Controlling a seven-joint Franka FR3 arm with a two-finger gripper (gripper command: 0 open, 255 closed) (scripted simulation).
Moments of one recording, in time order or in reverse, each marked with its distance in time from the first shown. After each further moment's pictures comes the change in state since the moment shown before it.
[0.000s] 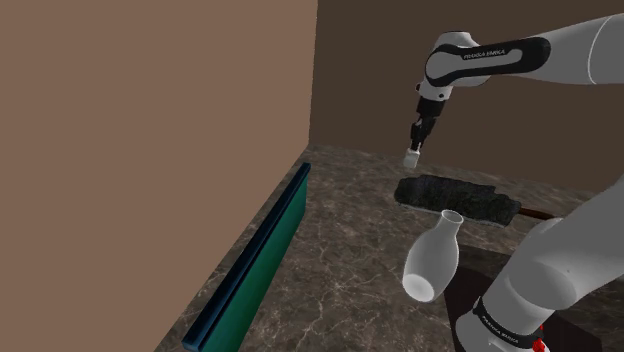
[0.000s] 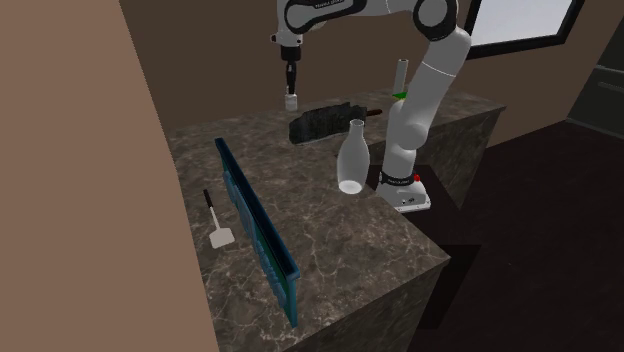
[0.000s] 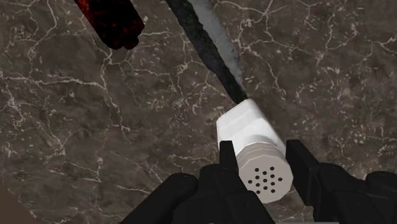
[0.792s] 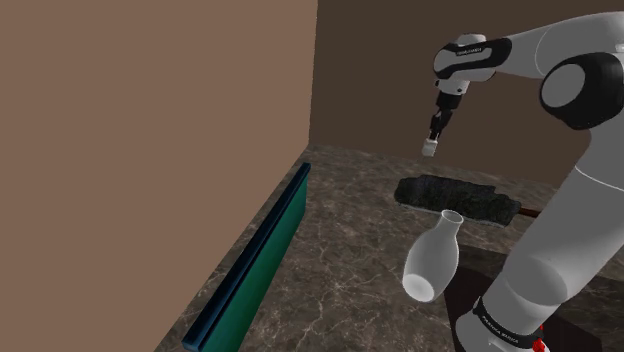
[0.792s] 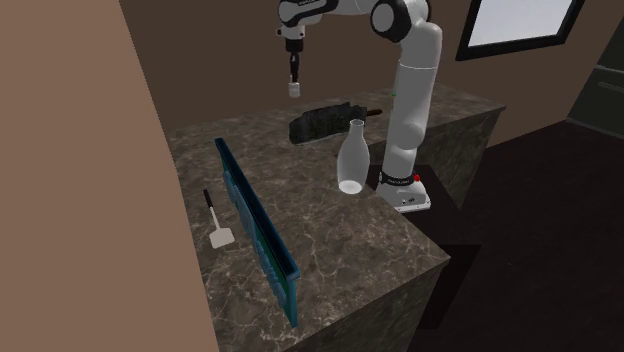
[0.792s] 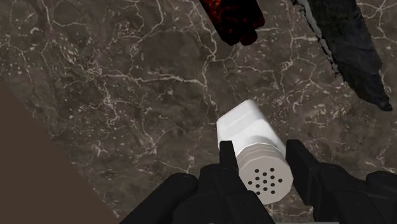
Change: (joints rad) arm -0.099 0.317 -0.203 0.322 0.112 -0.027 -0.343
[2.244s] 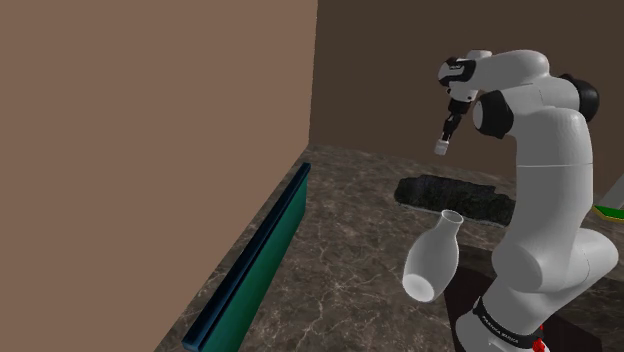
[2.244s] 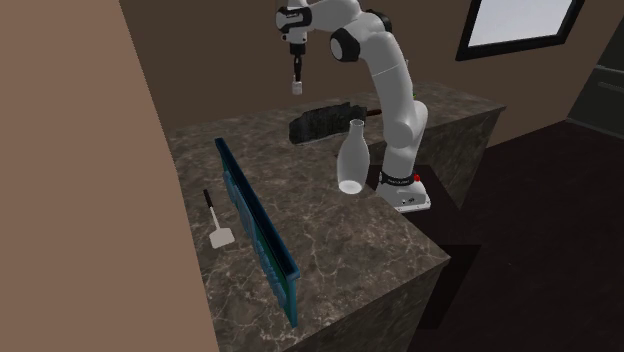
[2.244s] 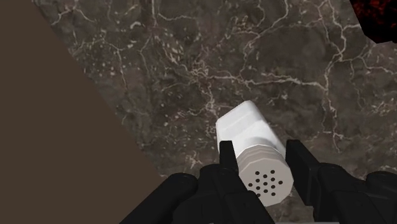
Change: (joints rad) arm -0.287 0.500 -0.051 0.496 0.277 -0.084 -0.322
